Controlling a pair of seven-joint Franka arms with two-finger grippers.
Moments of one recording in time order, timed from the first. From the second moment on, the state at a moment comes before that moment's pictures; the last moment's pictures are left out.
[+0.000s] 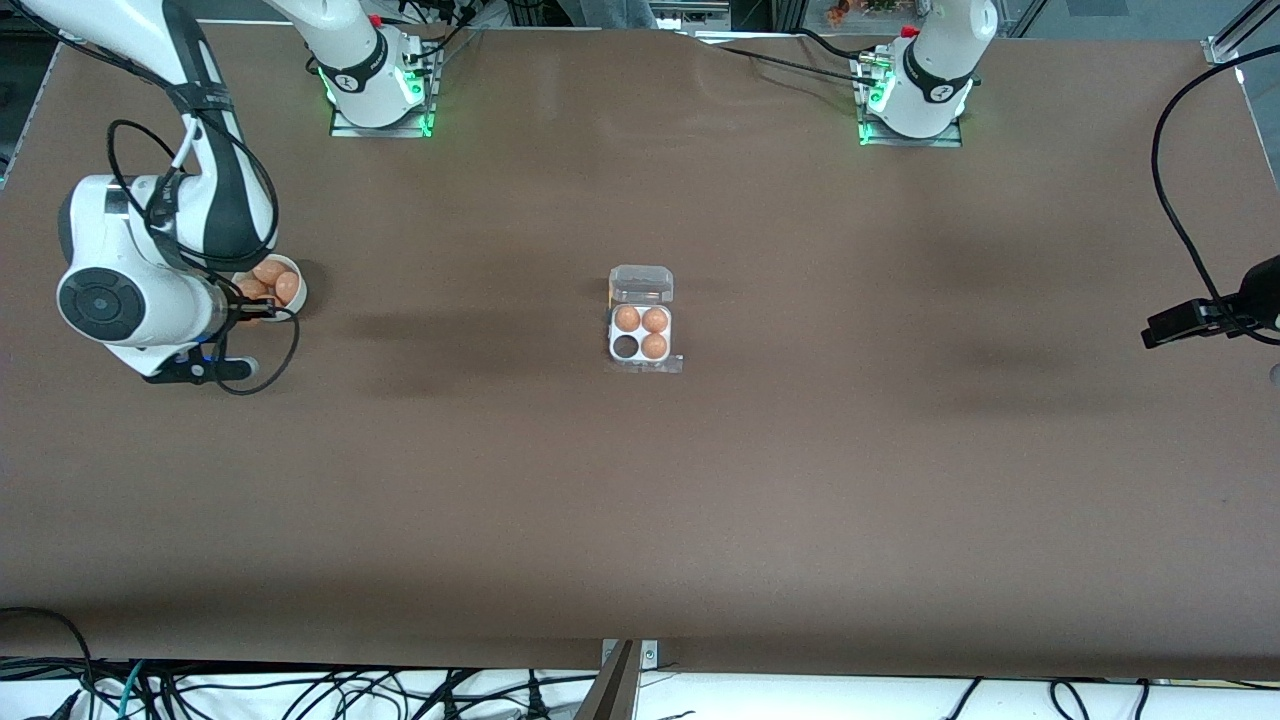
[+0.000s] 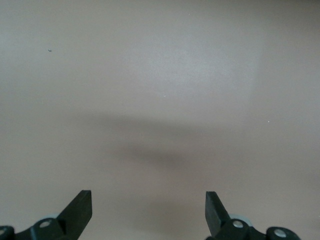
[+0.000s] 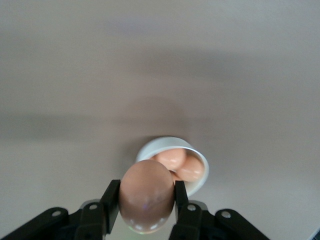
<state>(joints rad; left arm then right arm) 0.21 0.22 -0.06 -1.52 0.05 1.68 -0.03 0.19 0.32 -0.16 -1.88 -0.18 1.85 0.01</state>
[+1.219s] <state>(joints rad) 0.21 0.22 -0.07 -1.51 0.05 1.68 -0.03 0.68 0.66 -0.12 -1.40 0.28 1.89 0.69</state>
